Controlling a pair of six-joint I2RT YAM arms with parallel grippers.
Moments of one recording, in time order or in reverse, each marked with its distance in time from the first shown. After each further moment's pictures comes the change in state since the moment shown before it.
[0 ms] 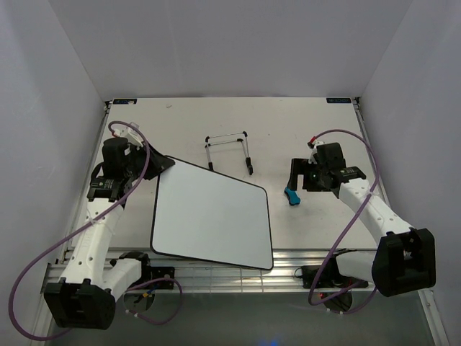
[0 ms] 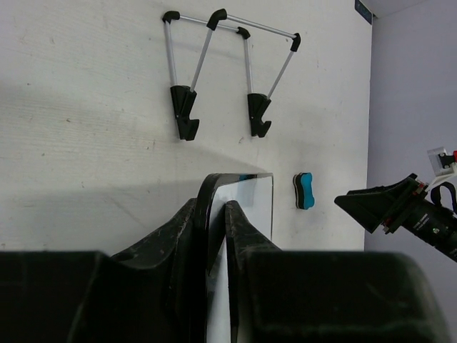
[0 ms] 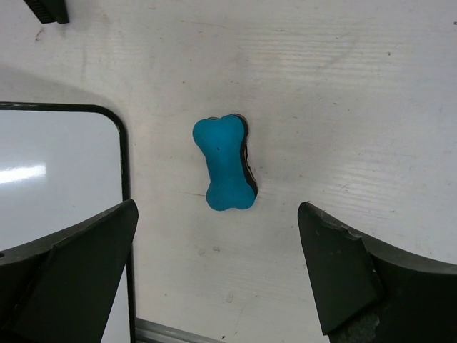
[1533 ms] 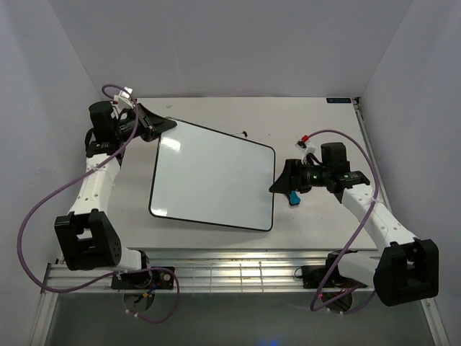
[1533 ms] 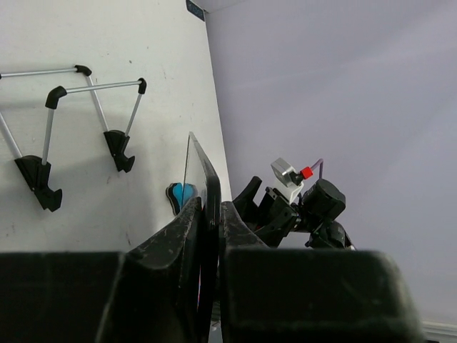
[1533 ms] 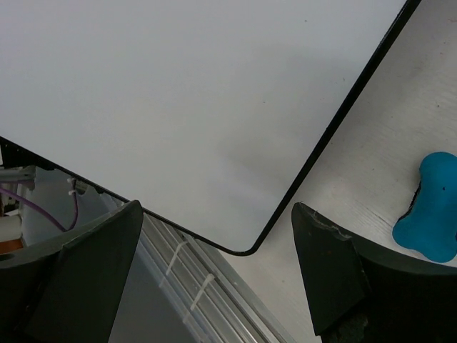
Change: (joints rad) left arm 0.173 0.424 0.244 0.427 0.589 -0.313; right arm -0.008 -0.065 -0.032 0.110 -0.649 0.011
